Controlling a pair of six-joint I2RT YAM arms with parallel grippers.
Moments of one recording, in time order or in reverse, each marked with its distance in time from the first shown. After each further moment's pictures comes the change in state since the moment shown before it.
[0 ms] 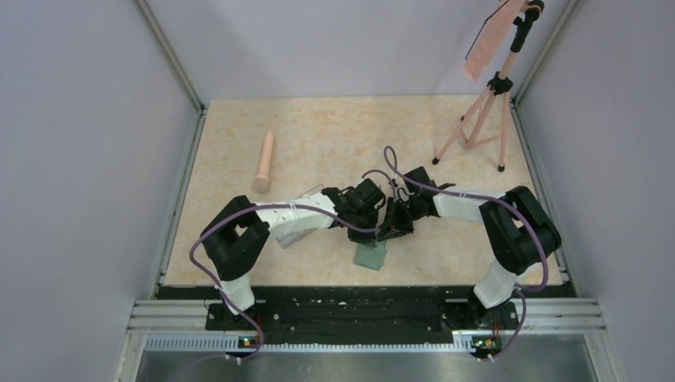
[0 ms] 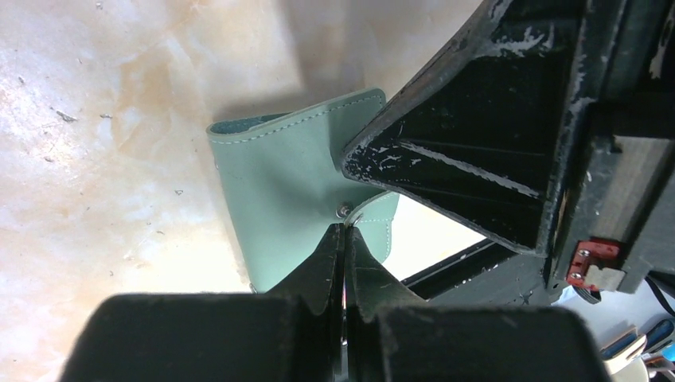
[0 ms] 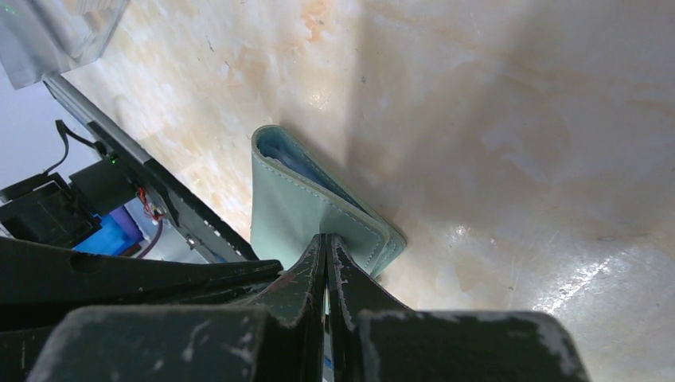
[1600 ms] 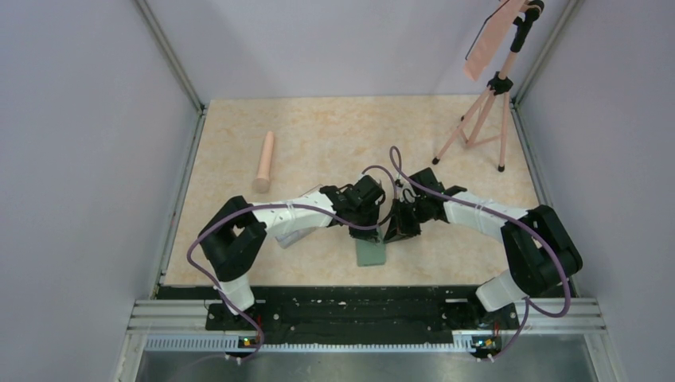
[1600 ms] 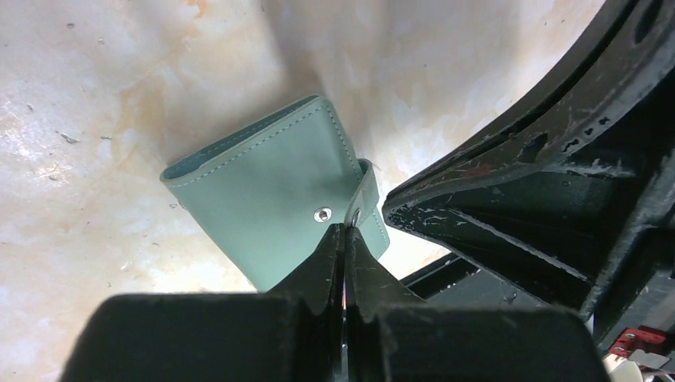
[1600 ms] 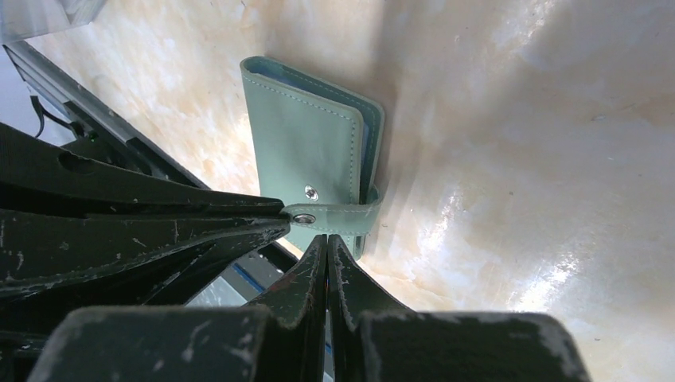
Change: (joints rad) left arm 0.008 -0.007 0.006 0.029 0.007 0.004; right arm 0.014 -0.176 -0.037 -0.111 0.055 -0.048
